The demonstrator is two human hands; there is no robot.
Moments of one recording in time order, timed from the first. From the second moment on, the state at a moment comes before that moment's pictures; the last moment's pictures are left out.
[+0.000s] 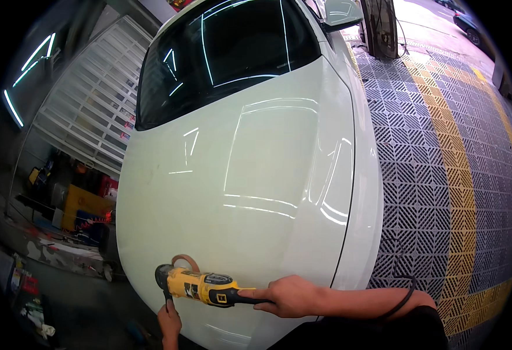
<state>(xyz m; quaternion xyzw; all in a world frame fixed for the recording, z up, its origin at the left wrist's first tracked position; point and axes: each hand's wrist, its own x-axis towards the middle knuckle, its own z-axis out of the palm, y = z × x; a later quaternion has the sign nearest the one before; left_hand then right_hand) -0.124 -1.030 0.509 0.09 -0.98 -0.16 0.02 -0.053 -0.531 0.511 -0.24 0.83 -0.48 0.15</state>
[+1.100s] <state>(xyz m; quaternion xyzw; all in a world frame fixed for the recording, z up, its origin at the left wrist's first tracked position) -0.308 -0.631 0.570 -0.21 -0.97 -0.11 -0.06 0.029 -0.289 0.510 0.07 0.81 -0.59 -0.04</state>
